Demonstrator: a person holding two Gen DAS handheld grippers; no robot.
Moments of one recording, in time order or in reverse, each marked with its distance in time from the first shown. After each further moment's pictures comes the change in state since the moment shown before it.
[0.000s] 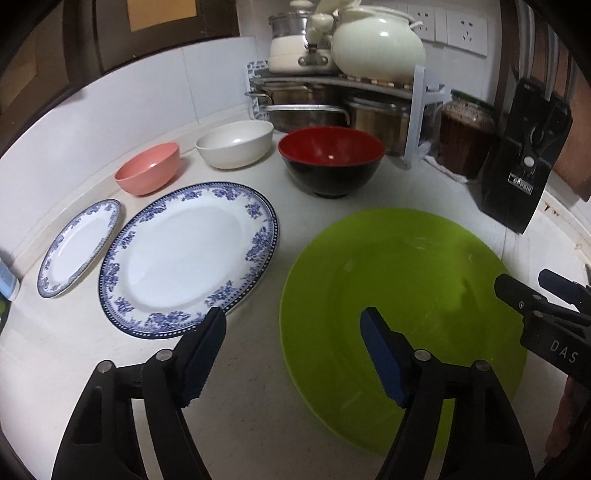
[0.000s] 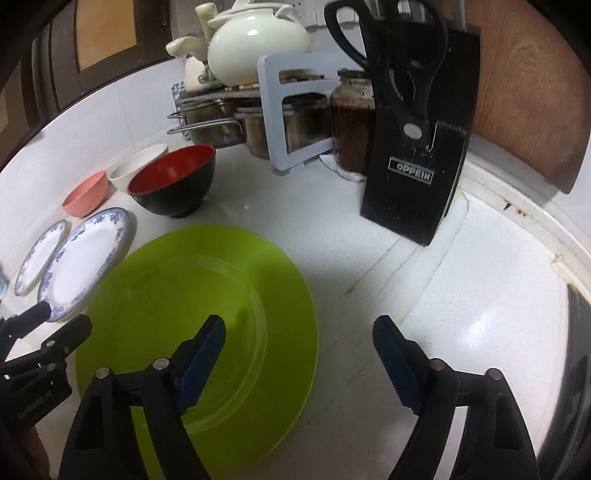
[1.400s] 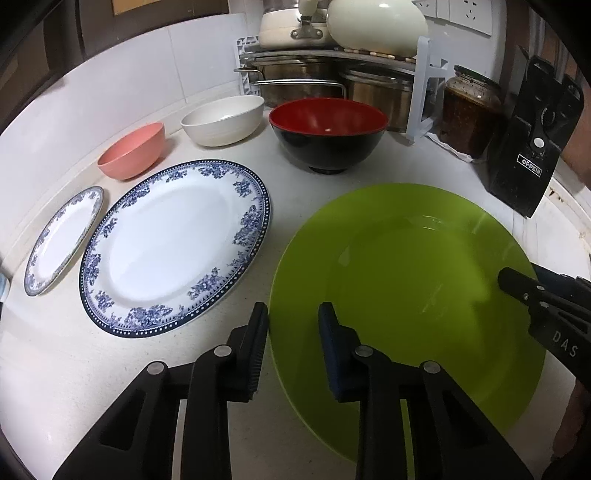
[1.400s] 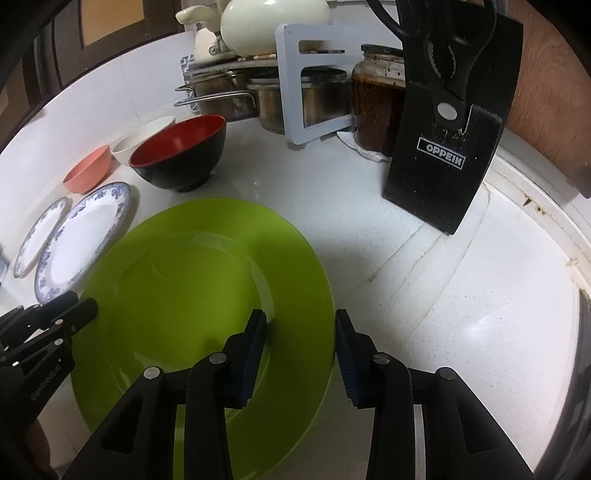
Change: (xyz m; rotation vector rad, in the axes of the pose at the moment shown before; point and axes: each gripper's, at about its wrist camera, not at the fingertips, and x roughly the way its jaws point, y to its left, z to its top) left arm 0.021 0.000 0.000 0.013 0.080 -0.023; right arm 0.017 0.006 0.005 -0.057 0.083 0.016
